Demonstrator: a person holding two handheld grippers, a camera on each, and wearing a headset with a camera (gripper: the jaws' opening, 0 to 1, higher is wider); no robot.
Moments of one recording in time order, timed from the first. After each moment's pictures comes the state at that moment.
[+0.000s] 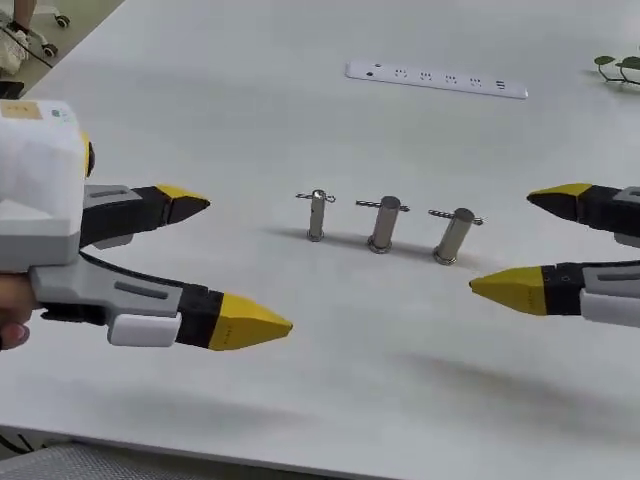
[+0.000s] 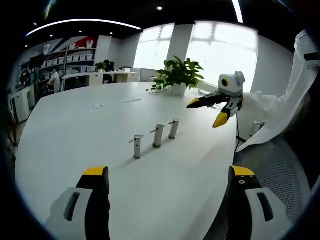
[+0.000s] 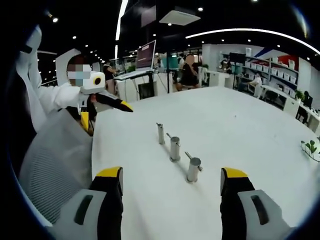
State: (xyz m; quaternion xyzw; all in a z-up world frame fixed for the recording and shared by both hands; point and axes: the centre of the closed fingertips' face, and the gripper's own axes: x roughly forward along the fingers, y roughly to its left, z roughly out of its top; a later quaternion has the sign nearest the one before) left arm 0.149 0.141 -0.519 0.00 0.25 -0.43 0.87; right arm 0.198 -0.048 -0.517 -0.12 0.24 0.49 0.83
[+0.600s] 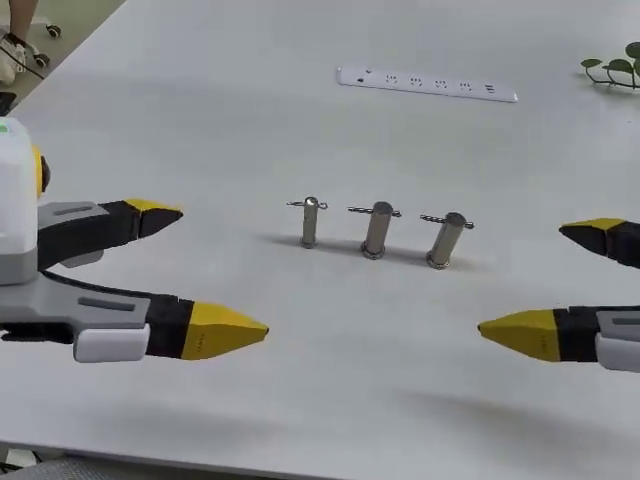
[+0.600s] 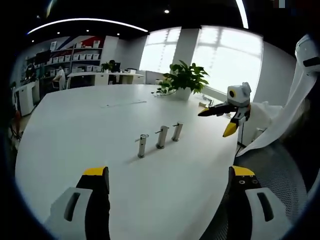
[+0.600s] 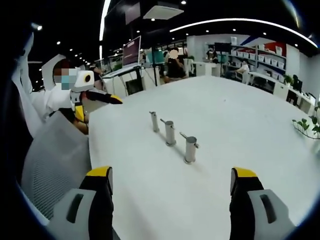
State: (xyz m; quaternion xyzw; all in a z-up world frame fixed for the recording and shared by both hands) left arm 0.144 0.151 -0.513 -0.02 0.24 -0.42 0.88; right arm 0.179 -0.065 -0.531 -0.10 0.28 0.43 0.85
